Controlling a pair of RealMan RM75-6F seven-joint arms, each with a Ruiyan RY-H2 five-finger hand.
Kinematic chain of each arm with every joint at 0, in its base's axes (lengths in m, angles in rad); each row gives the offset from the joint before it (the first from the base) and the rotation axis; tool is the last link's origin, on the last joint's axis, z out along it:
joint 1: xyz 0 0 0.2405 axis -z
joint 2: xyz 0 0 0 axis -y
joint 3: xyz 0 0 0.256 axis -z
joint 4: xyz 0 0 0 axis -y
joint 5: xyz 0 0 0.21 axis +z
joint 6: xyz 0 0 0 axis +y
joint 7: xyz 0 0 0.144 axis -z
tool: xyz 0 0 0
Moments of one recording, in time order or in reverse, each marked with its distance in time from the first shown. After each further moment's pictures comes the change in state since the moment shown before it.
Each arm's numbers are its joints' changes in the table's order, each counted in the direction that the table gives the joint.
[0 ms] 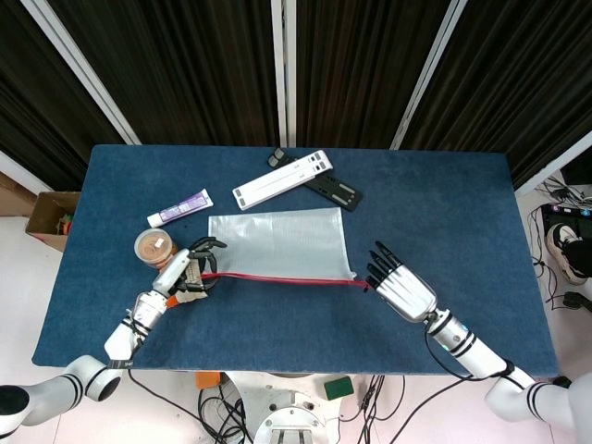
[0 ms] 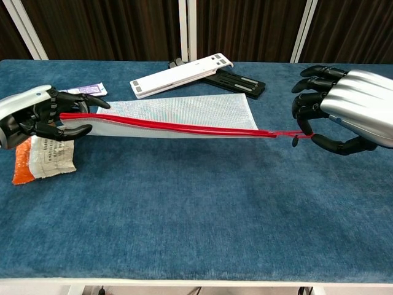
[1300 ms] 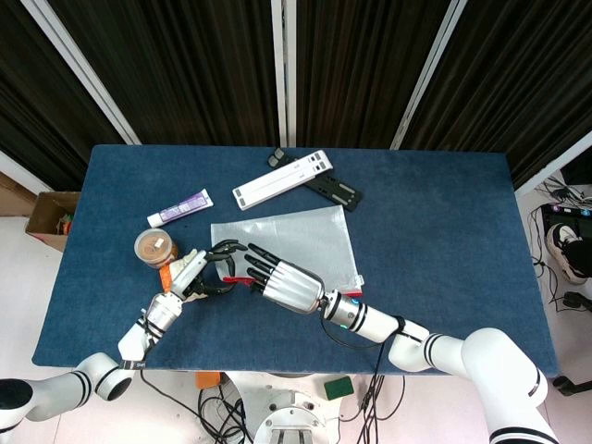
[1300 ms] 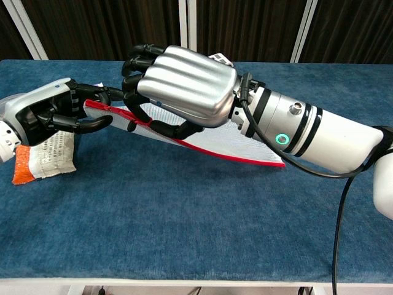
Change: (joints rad) left arm 0.038 -0.006 0.009 0.099 0.029 0.013 0.116; right arm -0.400 0.344 -0.158 -0.176 -0.066 -0.120 -0.087
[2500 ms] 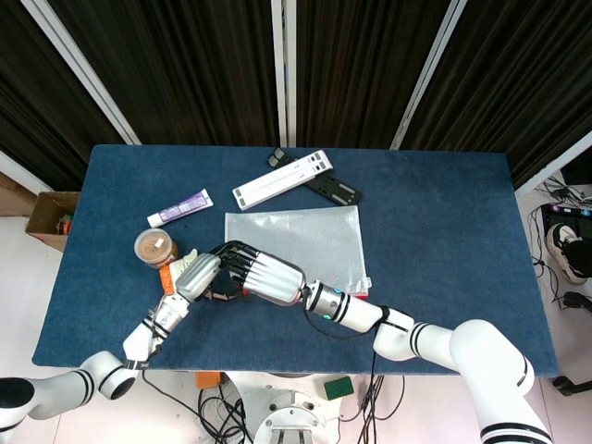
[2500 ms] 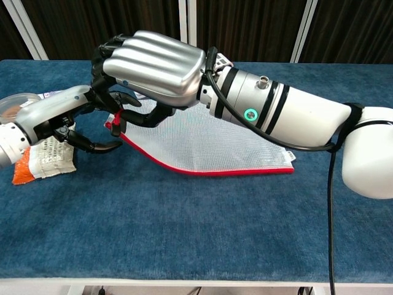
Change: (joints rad) left arm 0.008 0.008 0.016 0.019 0.032 -0.029 -0.497; right arm -0.108 0.010 -0.054 -0.003 0.031 -0.075 -0.133
